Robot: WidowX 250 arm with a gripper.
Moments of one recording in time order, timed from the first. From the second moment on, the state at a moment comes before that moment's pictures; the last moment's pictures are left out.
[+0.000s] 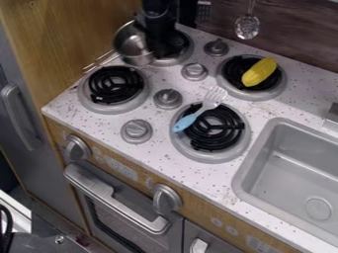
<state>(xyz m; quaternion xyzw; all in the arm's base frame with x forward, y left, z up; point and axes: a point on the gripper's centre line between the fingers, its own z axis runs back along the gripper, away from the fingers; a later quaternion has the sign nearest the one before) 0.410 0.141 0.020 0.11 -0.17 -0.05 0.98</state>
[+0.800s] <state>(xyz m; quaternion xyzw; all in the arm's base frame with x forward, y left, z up) 0.369 0.155 -0.032 0.11 -0.03 0.01 0.99</state>
